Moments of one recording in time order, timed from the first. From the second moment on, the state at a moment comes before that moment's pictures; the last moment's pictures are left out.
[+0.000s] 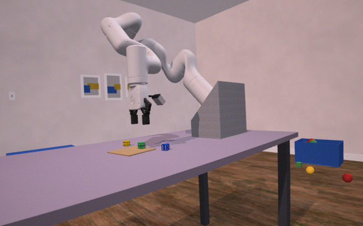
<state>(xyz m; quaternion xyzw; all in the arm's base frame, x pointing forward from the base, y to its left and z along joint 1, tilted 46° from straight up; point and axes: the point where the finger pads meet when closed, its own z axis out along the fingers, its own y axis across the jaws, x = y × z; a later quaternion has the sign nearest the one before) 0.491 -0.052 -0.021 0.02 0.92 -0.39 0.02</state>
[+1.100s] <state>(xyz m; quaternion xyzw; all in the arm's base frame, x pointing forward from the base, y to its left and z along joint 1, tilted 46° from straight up) 0.493 -0.090 0.012 -0.31 0.87 -0.37 -0.11</state>
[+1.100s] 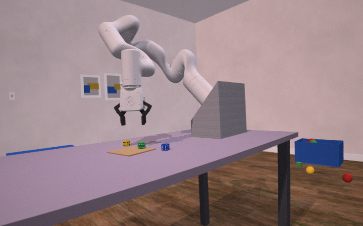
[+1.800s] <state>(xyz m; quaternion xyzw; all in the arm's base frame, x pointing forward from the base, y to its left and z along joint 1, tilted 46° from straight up) 0.491 -0.122 0.039 -0.55 0.73 -0.32 -0.22</state>
